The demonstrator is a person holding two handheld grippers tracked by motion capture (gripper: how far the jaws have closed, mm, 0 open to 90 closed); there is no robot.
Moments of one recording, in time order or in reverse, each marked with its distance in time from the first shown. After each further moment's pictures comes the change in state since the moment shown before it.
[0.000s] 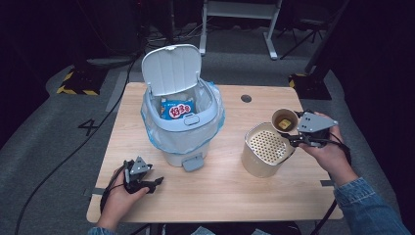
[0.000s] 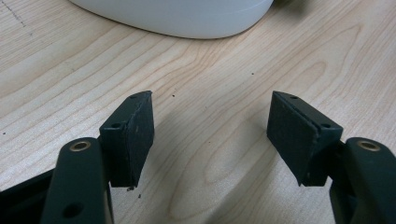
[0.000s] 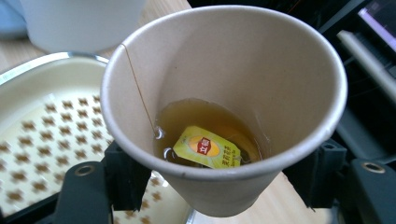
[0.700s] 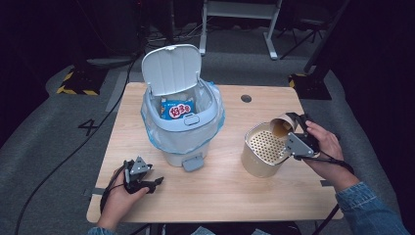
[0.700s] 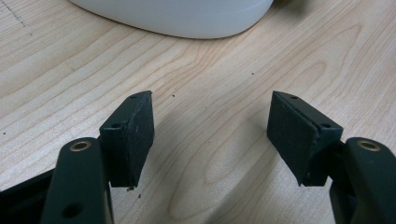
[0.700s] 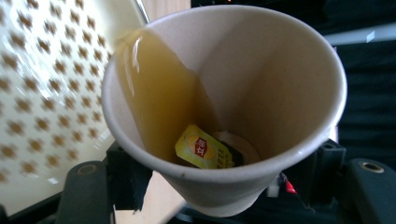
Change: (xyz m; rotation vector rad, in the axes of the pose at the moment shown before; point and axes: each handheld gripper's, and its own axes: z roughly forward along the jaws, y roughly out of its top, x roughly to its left) left arm 0.000 0.000 0.000 0.000 0.000 0.000; right arm 0.034 0.009 0.000 0.197 -0.258 -0.627
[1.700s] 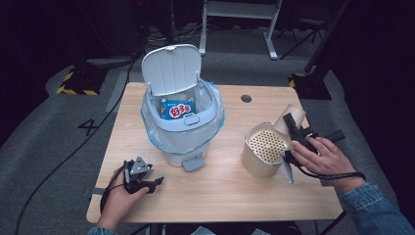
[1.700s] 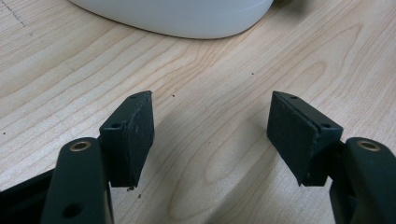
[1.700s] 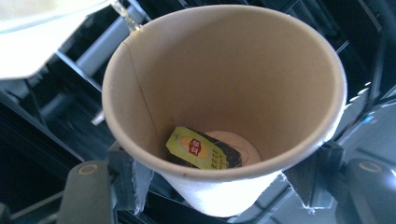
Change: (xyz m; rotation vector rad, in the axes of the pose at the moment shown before) left arm 0.000 0.000 0.000 0.000 0.000 0.000; right arm 0.035 0.016 -0.007 0.275 -0.379 -0.894
